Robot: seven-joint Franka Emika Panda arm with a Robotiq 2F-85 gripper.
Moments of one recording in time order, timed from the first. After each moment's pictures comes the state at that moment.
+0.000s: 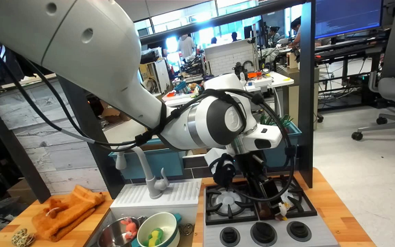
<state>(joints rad) -0.19 1.27 -0.40 -1.25 0.18 2.45 0.73</state>
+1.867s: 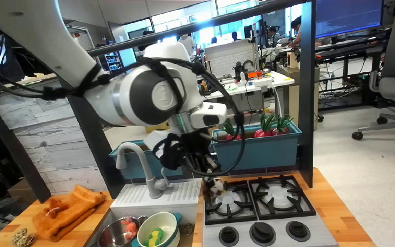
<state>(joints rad) -0.13 0.83 -0.22 -1.82 0.18 2.68 0.37</state>
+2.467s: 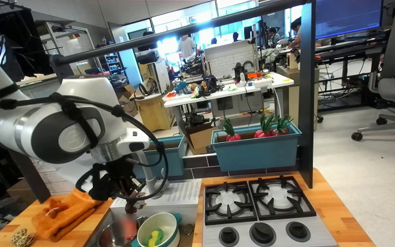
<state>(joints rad) -0.16 0.74 0.11 -2.10 0.20 2.91 0.06</state>
